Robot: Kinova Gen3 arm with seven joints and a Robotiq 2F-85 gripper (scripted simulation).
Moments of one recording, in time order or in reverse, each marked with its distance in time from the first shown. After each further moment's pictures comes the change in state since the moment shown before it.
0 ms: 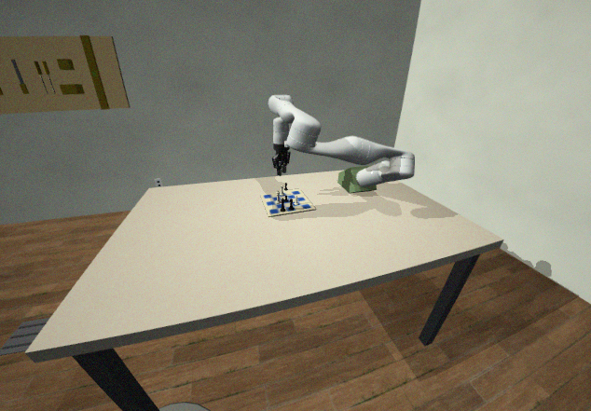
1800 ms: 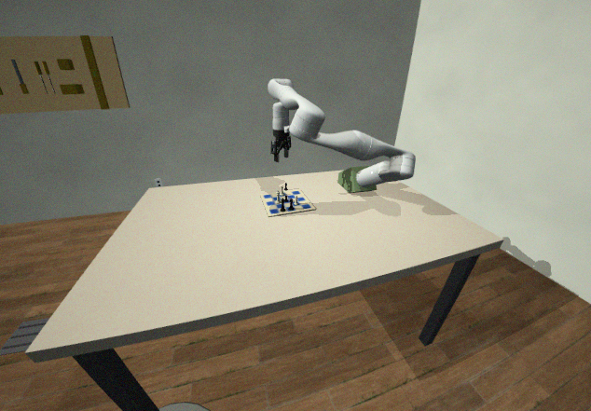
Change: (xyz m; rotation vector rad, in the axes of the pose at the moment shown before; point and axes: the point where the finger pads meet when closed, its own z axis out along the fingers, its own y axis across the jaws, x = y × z) arm 0.000 0.000 -0.063 0.000 0.000 0.000
